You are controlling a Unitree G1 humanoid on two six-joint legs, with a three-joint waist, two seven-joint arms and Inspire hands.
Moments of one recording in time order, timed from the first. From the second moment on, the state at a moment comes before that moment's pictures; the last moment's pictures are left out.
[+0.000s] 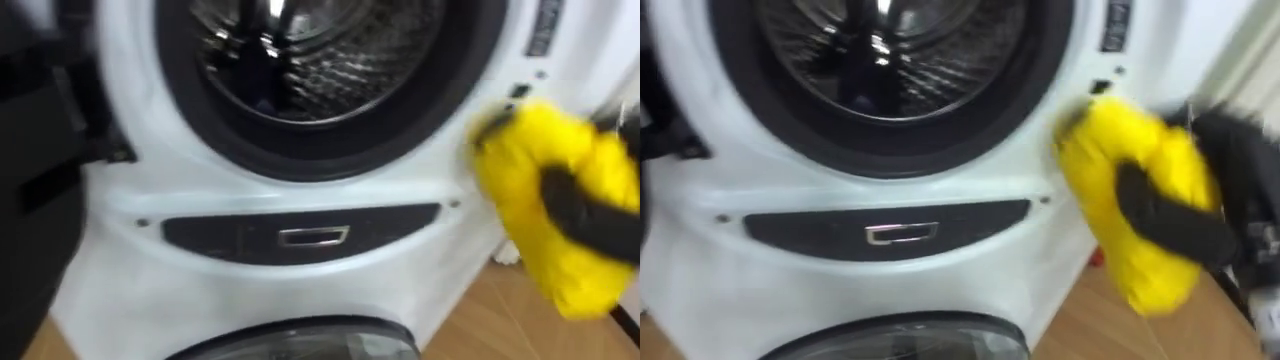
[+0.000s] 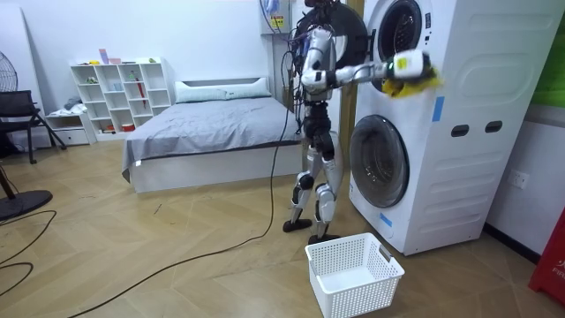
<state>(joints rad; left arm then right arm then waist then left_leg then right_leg) 0.25 0.25 0.13 1.08 0.34 0.08 0.23 0.32 -0.43 -0.31 -0.28 0.19 0.00 -0.01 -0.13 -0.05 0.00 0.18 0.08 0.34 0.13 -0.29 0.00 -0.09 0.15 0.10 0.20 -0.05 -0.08</state>
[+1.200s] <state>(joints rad) 0.00 0.29 -0.20 1.14 0.14 0.08 0.21 -0.06 -0.42 -0.22 0.70 0.28 -0.04 -0.20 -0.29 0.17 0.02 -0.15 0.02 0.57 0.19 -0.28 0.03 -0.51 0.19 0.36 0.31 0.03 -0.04</state>
